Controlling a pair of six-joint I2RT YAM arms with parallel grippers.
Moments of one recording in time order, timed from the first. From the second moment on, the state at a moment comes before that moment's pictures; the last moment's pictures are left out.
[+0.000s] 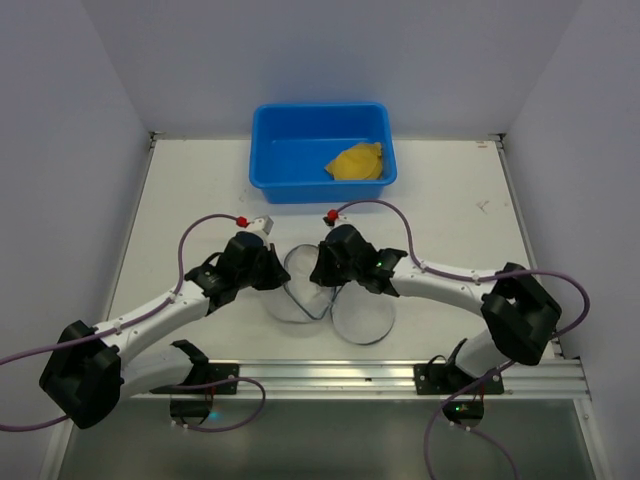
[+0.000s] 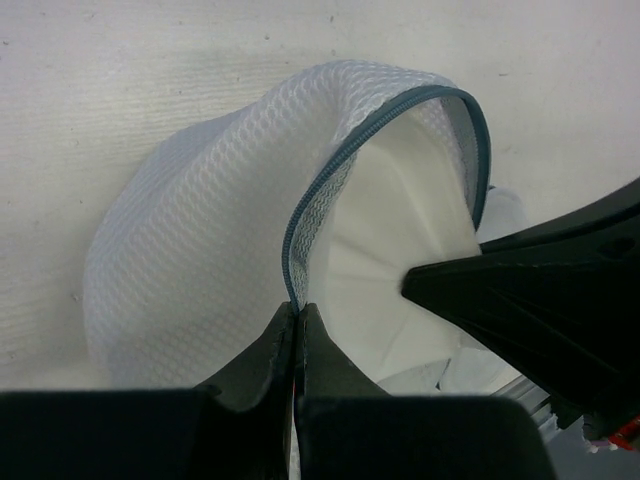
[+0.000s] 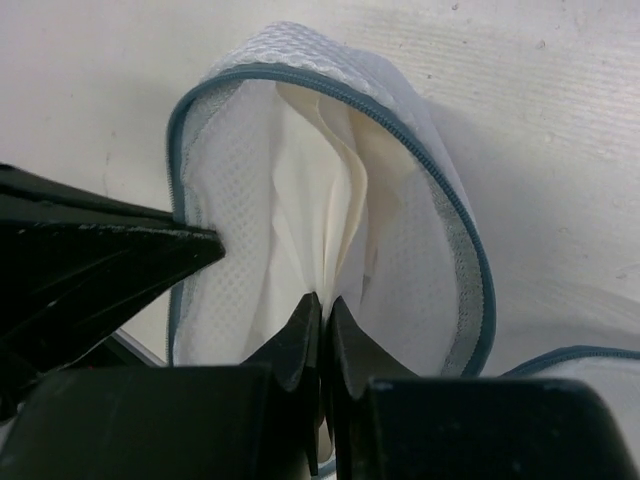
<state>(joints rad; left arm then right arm) -0.63 1.10 0.57 -0.20 0.05 -0.70 0.92 1.54 0.91 -0.12 0.03 0.78</state>
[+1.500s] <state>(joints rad) -0.54 1.17 0.51 -0.18 0.11 -0.68 0.52 1.31 1.62 -0.37 -0.33 0.33</state>
